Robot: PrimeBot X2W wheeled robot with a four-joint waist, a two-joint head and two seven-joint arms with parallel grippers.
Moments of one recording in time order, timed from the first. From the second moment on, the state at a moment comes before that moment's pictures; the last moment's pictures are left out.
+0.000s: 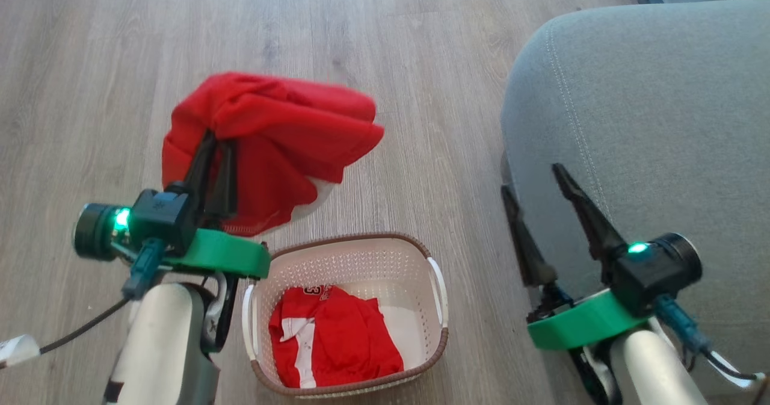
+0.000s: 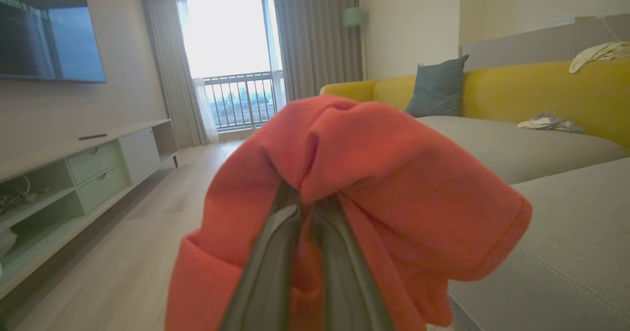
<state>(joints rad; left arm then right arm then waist) -0.26 0.06 -0.14 0.10 -0.07 0.05 -0.25 -0.07 -0.06 0.18 -0.01 0.08 0.13 -0.26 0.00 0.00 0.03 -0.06</state>
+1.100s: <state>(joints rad) -0.33 0.16 -0.55 -0.03 0.06 -0.07 -0.25 -0.24 -0.26 0.53 0.01 0.09 0.13 -0.26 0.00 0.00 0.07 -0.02</state>
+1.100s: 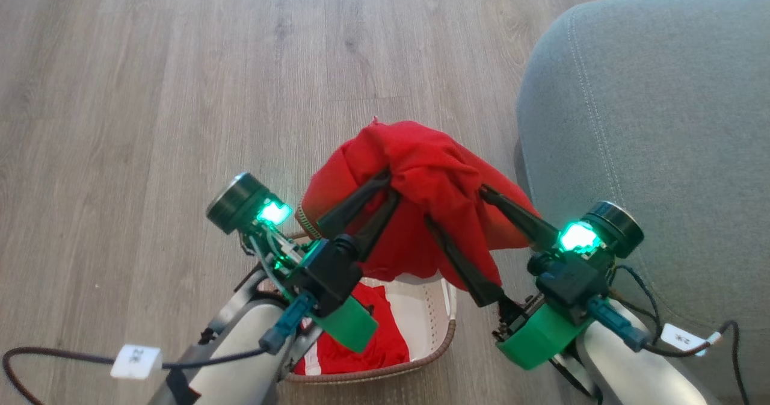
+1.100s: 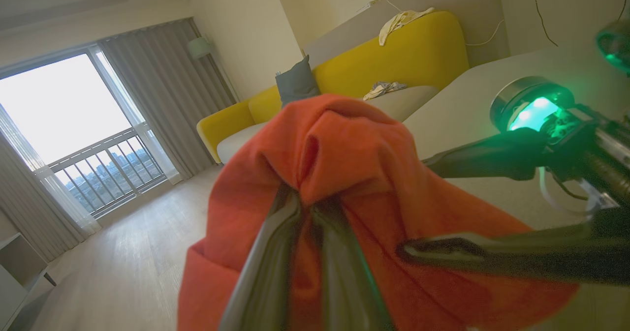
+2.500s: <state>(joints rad) -0.27 0.11 -0.51 0.07 -0.05 -0.07 -0.26 -0.25 -0.17 0.37 0.09 0.05 0.13 -0.26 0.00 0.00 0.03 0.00</state>
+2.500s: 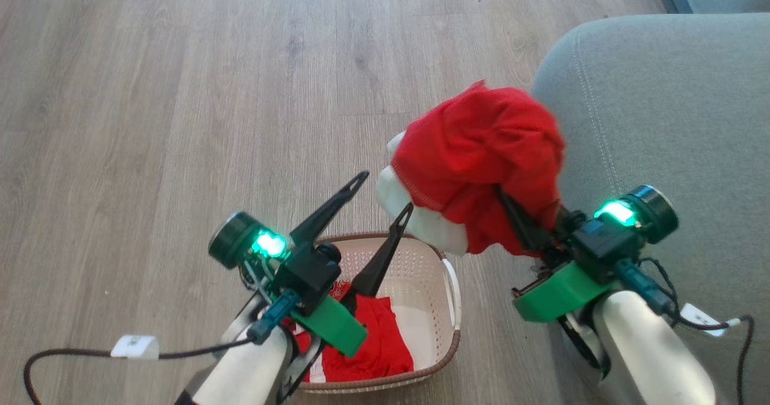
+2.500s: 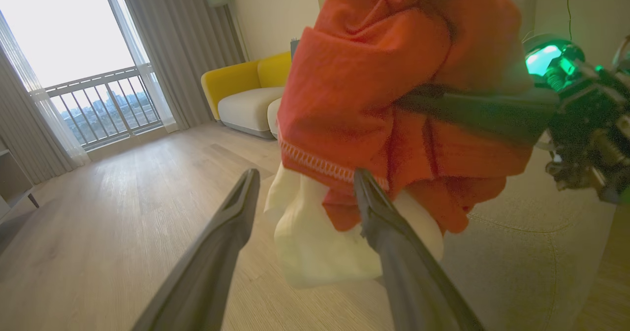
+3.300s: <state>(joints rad) -0.08 0.09 -0.42 0.28 -0.10 -0.12 -0.26 -0.08 -0.08 0.01 0.15 0.07 0.13 -0.26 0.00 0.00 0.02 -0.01</state>
